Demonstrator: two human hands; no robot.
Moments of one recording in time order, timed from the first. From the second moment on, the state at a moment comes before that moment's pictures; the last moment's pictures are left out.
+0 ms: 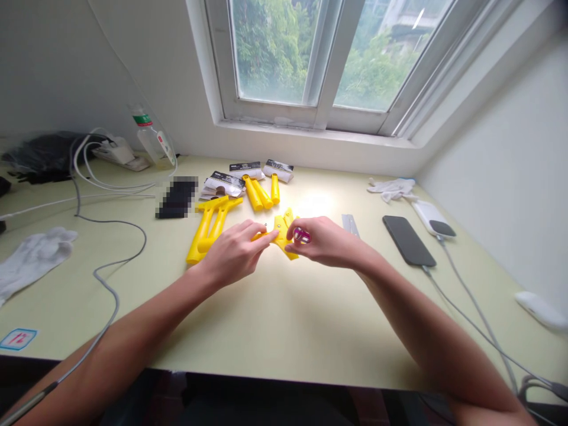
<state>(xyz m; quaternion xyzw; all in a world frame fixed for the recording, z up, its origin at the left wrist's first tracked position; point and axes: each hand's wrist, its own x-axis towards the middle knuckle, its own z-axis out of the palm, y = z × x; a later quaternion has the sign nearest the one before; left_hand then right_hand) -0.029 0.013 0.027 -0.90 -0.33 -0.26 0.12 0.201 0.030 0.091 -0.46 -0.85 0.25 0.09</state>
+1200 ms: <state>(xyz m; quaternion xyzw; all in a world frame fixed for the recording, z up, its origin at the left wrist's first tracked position) -0.011 -0.002 0.019 -0.92 -0.30 -0.23 0.11 0.231 0.055 0.089 -0.51 -0.83 0.25 0.03</state>
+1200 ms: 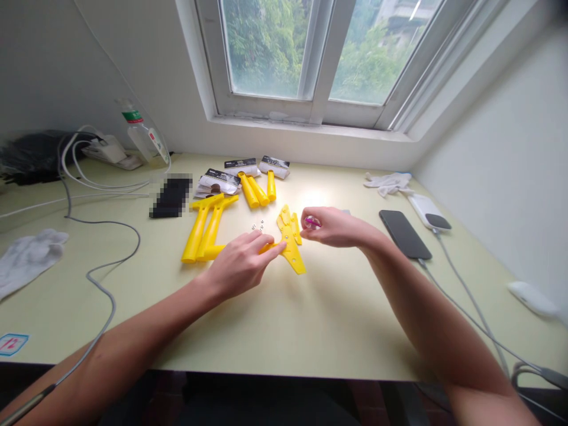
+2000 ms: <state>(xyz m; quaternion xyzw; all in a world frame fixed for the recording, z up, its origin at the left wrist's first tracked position) -0.008 -0.007 0.019 -0.92 -0.28 -0.25 0.11 0.211 0.044 0.079 -0.43 -0.81 0.37 0.13</state>
